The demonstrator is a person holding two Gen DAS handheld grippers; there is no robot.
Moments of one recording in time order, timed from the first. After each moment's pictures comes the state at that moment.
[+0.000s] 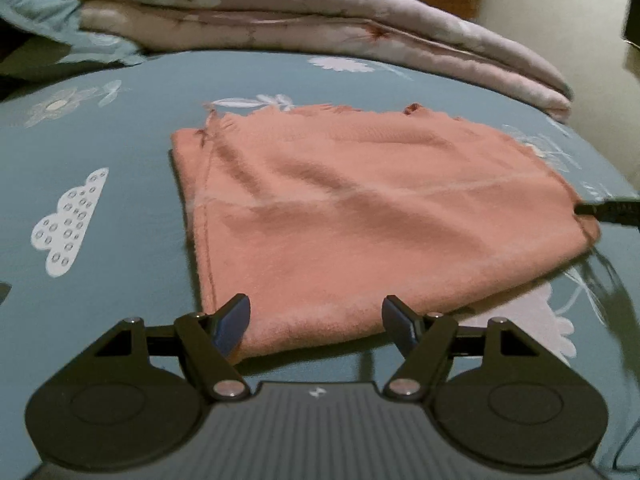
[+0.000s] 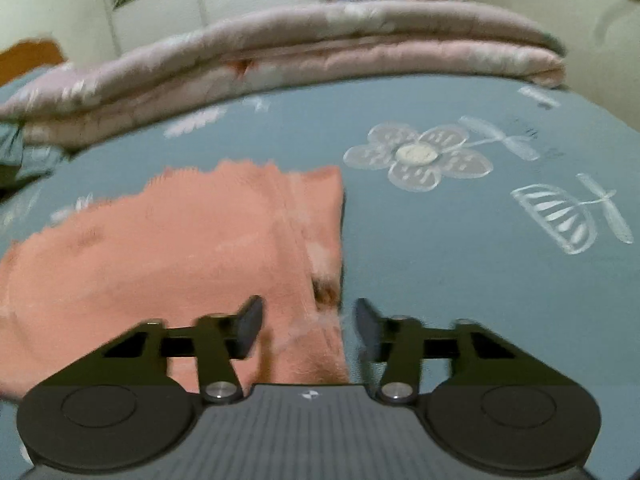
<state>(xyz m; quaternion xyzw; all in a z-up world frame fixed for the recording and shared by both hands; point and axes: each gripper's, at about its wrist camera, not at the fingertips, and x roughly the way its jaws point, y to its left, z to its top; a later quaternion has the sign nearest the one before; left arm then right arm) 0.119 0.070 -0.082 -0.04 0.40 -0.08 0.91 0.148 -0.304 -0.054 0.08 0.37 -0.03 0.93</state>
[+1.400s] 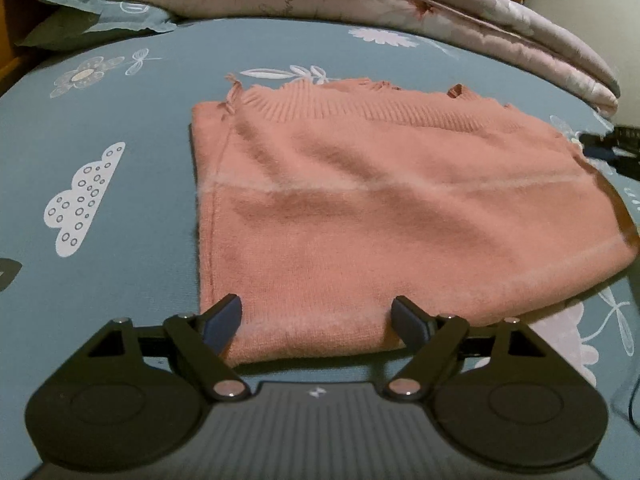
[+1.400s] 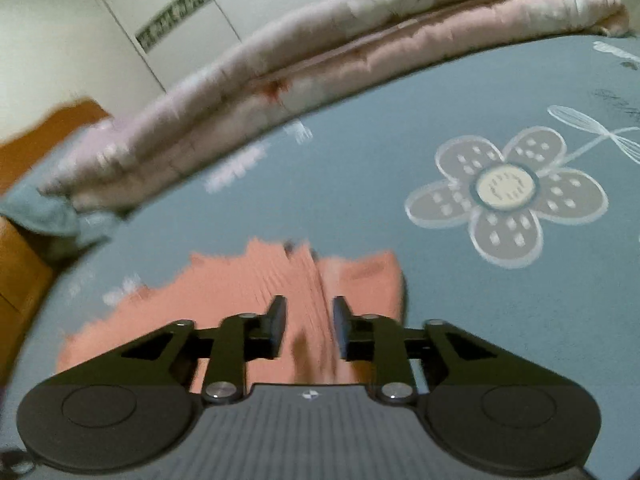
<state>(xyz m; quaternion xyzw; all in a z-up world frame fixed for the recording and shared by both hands) 0.143 0.060 -0.084 -0.04 0.45 -0.03 0.89 0.262 -0.367 -0.042 0.23 0.33 0.09 0.91</state>
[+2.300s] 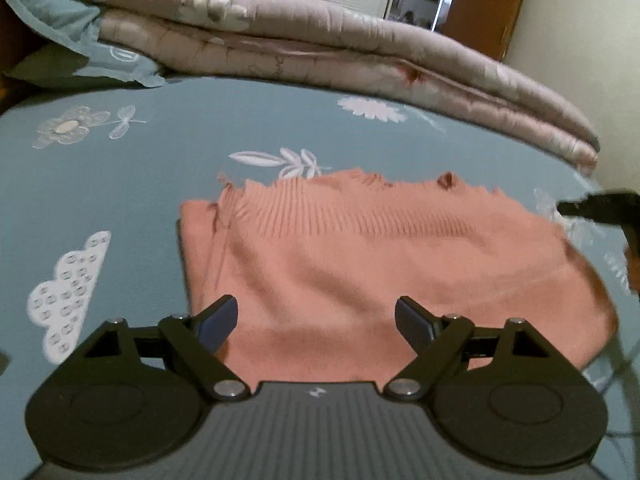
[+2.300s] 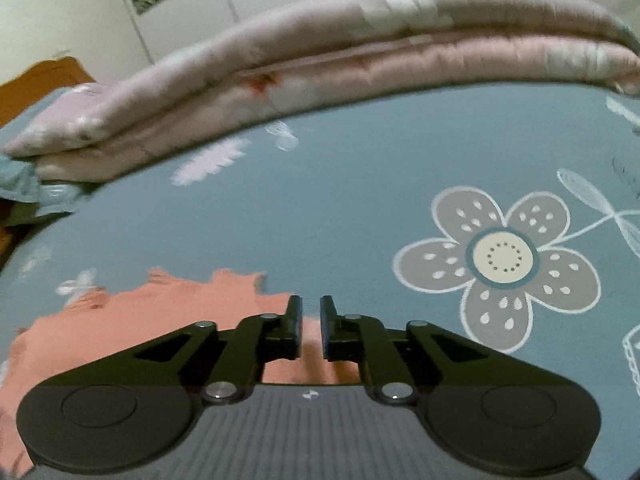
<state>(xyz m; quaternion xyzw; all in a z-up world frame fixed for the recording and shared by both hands) 0.197 0.090 -0.055 -0.10 0.37 -0.07 0.92 0.287 -0.339 -0.018 0.12 0.36 0.06 0.92</state>
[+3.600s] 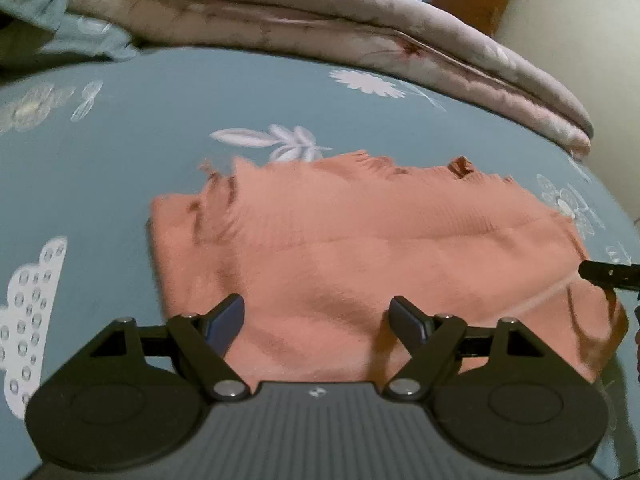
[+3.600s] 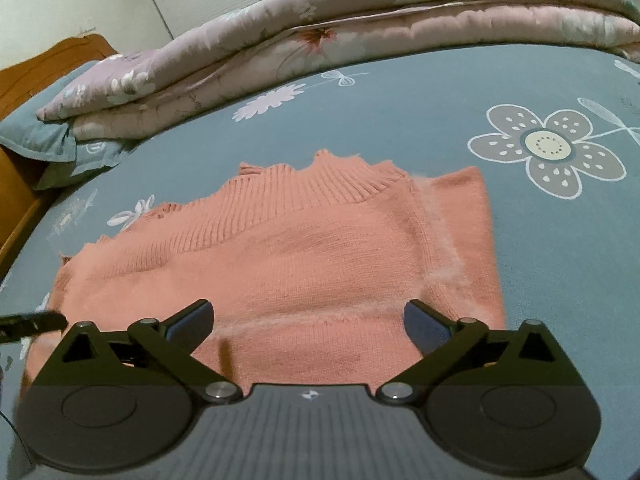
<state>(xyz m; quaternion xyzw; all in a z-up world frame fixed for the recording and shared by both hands) 0.233 0.115 -0.083 -0.11 0.40 -0.11 0.90 0.220 -0.269 -0.051 0.14 0.38 0.08 0.91</state>
